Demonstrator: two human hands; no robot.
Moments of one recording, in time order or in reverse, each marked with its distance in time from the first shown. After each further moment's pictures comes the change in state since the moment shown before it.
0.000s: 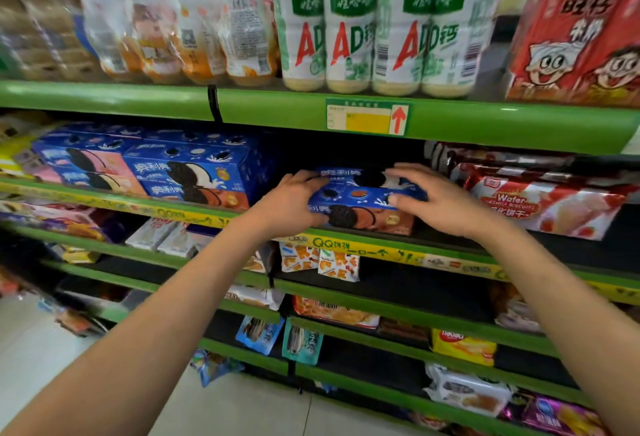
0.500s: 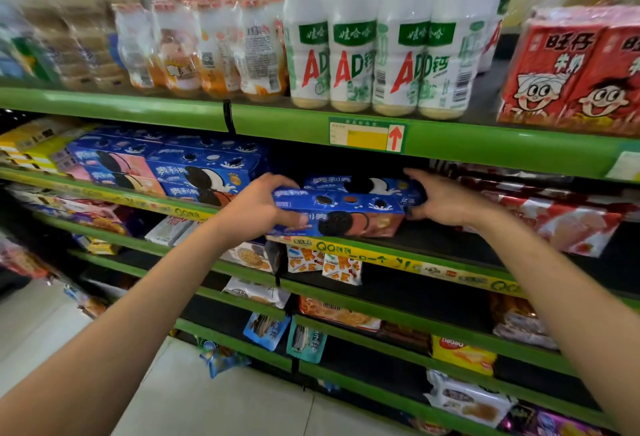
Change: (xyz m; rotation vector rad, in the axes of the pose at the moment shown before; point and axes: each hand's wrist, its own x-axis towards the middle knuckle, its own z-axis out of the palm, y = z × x) left_hand -0.056 -0.006 -0.045 -0.607 0.117 -0.233; right_hand 0.023 -0.001 -0.021 -0.017 -0.157 0.245
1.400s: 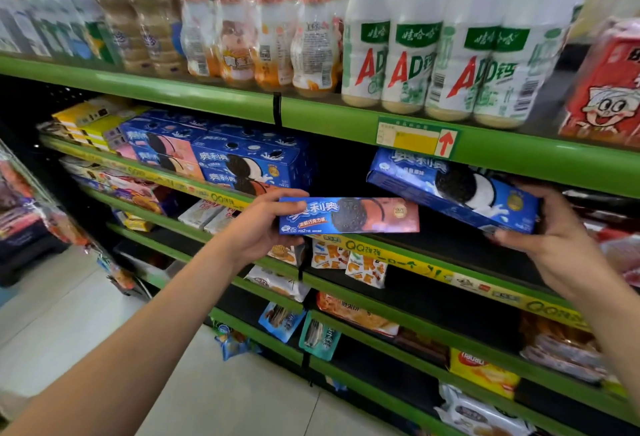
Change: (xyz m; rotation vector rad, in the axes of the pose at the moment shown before) left_hand -0.028 -0.051 -0.001 -0.939 -0.015 -0.219; right_hand -0.065 0.052 0.010 0.974 0.376 -0.164
